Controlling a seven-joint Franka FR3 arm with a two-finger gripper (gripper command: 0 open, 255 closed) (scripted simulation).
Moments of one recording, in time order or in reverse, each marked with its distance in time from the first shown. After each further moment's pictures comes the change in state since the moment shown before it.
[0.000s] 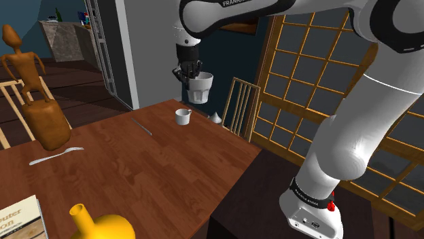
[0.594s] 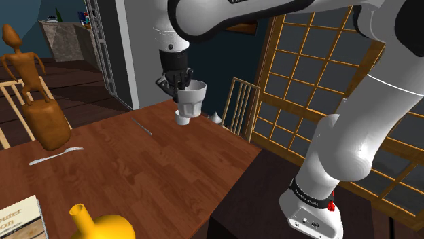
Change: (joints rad) arm 0.097 -0.036 0.126 -0.028 0.023 -0.047 0.209
